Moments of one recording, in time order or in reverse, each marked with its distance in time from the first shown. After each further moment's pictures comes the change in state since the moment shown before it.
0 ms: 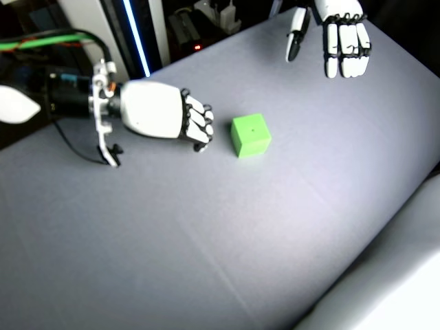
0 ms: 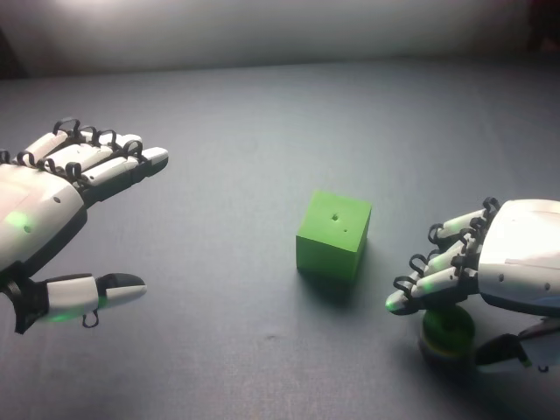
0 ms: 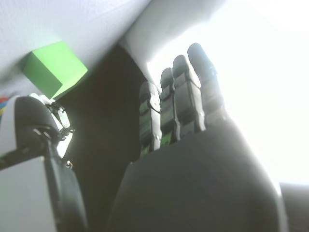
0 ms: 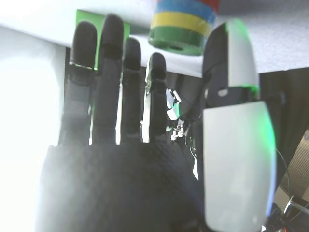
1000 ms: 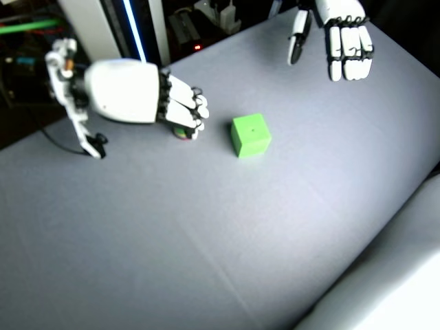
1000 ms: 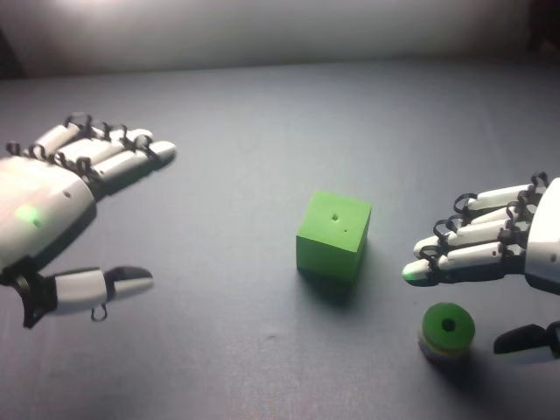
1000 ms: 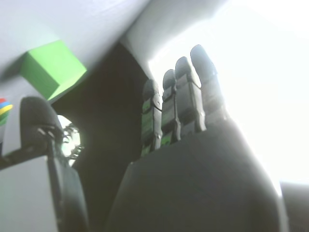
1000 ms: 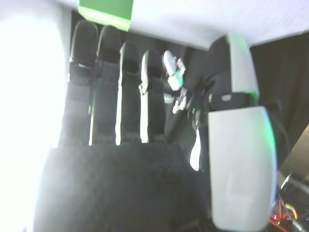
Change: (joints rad) left arm -0.026 -0.005 0.012 0.044 0.025 -0.001; right arm -0.054 0.094 -0.044 0.071 0.146 -0.008
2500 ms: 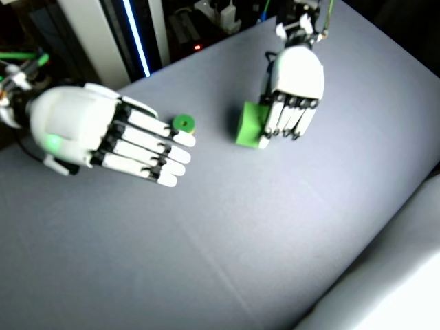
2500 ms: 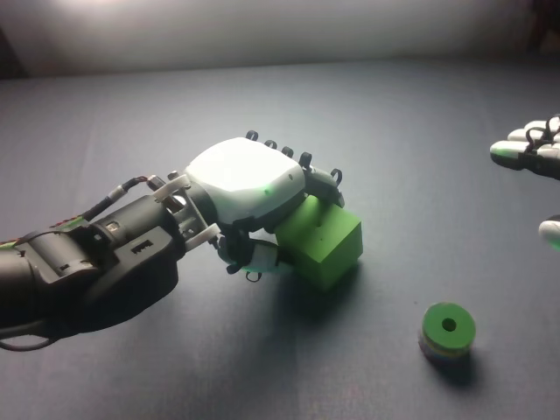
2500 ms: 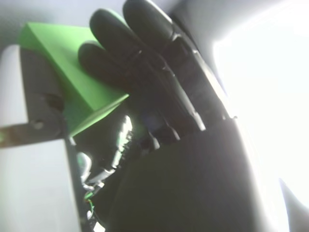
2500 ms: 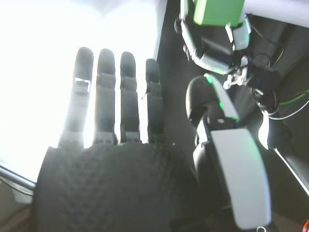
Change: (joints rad) left arm -0.403 -0.434 0.331 0.199 0.521 -0.007; right arm -0.241 0.013 -0.013 0.544 0.396 -0.132
